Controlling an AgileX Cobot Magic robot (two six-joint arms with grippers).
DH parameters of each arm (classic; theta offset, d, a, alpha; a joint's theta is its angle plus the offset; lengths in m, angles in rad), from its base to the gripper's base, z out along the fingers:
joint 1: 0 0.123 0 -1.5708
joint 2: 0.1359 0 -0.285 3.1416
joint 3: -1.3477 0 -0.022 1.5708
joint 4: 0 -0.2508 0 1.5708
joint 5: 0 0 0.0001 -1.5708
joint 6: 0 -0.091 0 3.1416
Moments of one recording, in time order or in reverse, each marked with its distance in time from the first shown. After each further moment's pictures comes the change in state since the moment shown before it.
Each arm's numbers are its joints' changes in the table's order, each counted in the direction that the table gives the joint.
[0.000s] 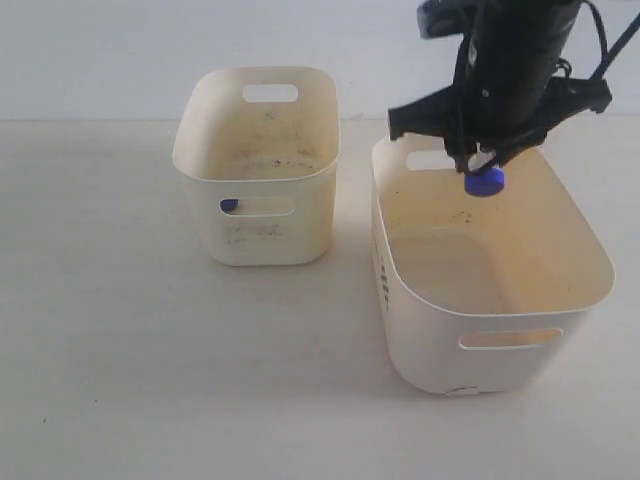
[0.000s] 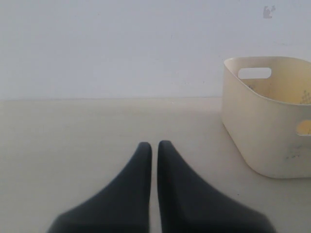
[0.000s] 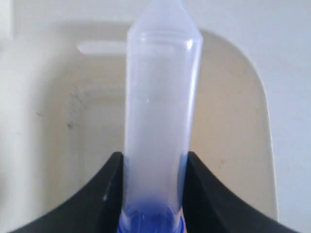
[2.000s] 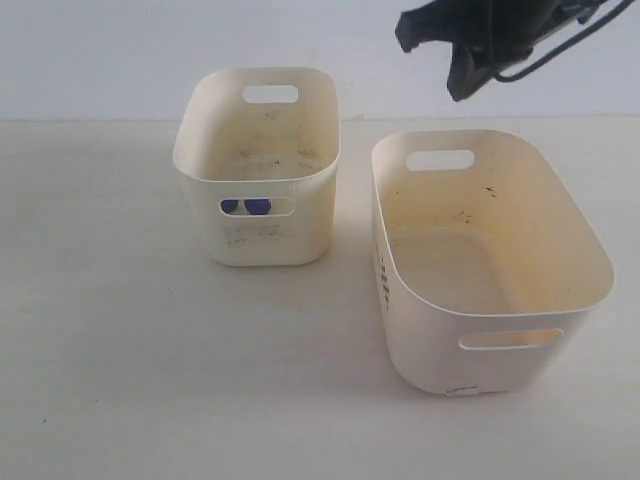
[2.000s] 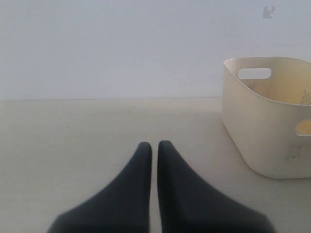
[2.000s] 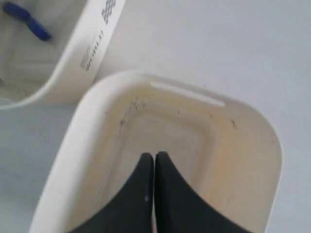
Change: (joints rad) left arm 0.000 0.000 0.000 0.000 0.000 0.000; right arm -0.169 0.047 0.275 -0.431 0.142 0.654
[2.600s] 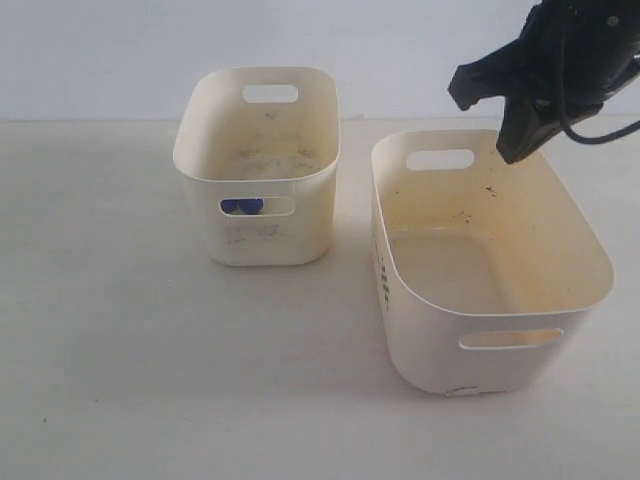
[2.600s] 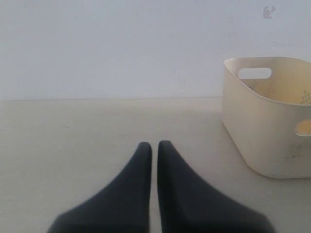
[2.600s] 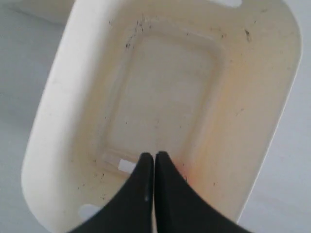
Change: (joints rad) left arm 0.000 0.000 0.000 0.000 0.000 0.000; right arm -0.012 -0.195 -0.251 -0.026 0.073 0.037
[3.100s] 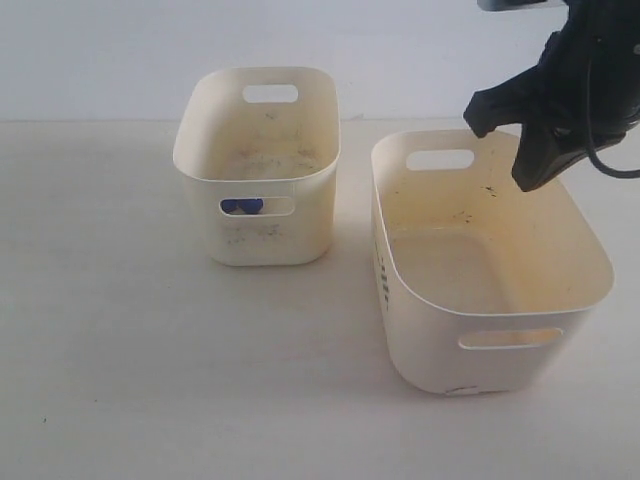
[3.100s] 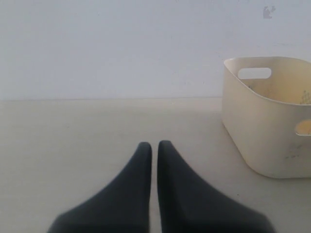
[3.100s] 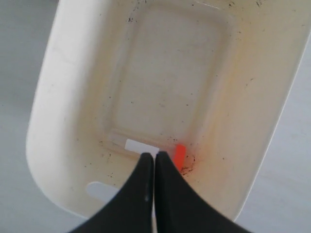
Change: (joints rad) left arm 0.000 0.000 0.000 0.000 0.000 0.000; right arm 0.000 -0.068 -0.091 -0.016 0.002 -0.021
